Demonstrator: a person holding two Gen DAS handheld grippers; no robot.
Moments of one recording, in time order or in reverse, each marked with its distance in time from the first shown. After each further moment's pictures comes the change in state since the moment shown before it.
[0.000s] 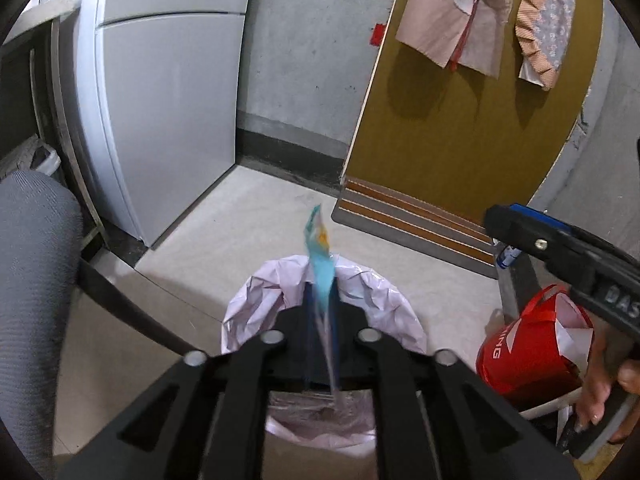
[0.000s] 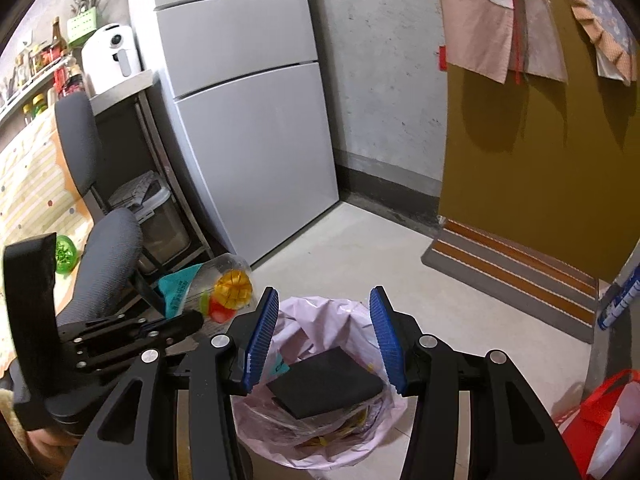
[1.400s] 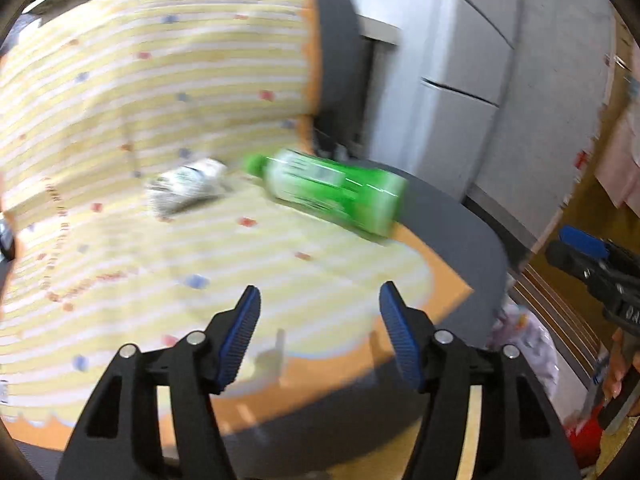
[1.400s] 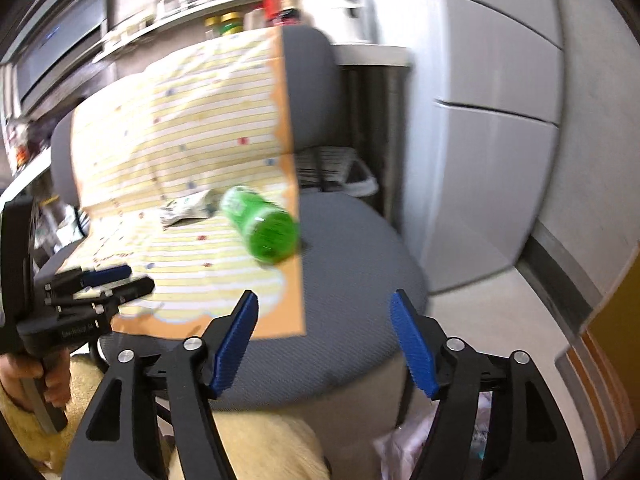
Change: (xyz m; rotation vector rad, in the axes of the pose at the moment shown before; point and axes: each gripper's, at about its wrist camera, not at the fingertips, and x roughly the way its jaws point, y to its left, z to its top) left arm -0.264 0.215 -0.081 -0.426 -0.174 0.591; right arm -0.004 0.278 0.029 -0.494 0.007 0.501
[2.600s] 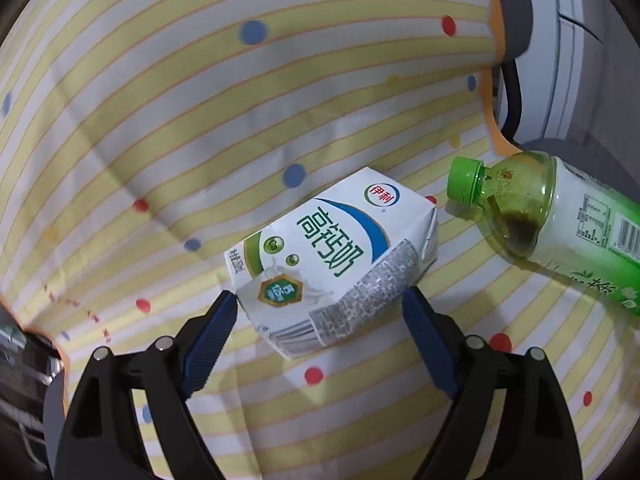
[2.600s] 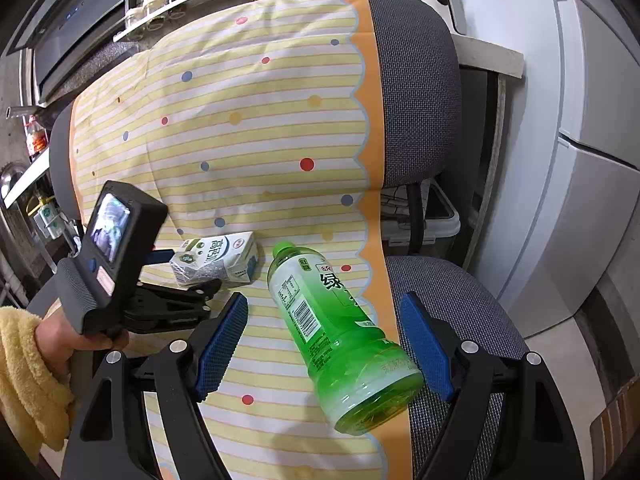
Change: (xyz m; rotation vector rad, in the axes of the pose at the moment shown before) left arm 0.168 0.104 0.094 0.164 0.204 0.318; right arm 0.143 0.061 0.094 -0.050 0.015 0.119
